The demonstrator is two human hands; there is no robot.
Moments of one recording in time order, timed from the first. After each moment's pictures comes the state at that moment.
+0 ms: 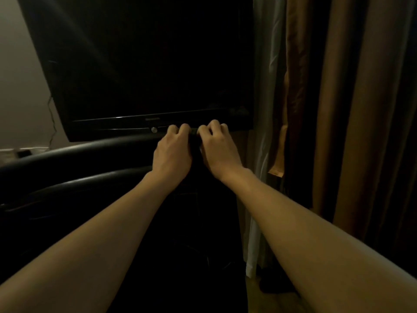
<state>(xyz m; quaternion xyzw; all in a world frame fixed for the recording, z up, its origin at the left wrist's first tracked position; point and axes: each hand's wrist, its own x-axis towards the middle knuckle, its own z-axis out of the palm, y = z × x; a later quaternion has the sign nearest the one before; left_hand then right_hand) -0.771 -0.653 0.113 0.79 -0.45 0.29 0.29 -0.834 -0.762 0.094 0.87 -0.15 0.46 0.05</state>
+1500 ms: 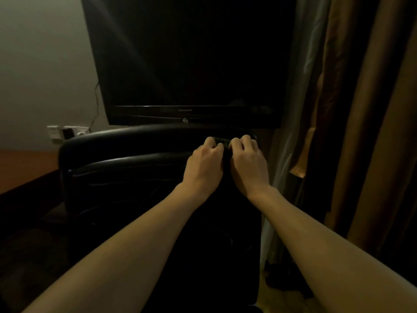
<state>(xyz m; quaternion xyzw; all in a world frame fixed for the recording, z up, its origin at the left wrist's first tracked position) -0.800 -0.603 0.087 0.79 -0.49 0.27 0.26 -0.859 -0.711 0.065 0.87 -0.20 0.44 0.06</state>
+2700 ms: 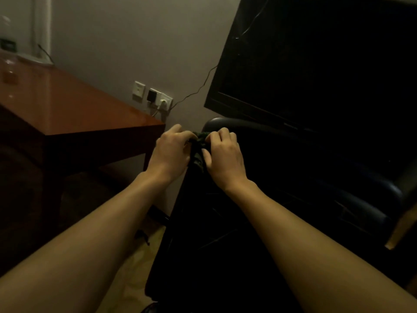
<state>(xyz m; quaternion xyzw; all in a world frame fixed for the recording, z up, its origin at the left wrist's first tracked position) -0.554 -0.321 0.025 0.79 -0.31 0.31 0.43 -0.627 -0.434 0.062 0.94 -0.03 0.32 0.07</state>
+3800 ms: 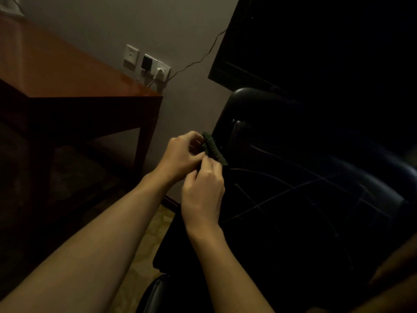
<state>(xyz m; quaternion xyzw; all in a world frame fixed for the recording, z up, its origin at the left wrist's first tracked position) -0.539 -0.327 -0.052 0.73 -0.34 0.11 0.59 -0.652 -0.352 -0.053 0.90 -0.19 0.33 -0.19</state>
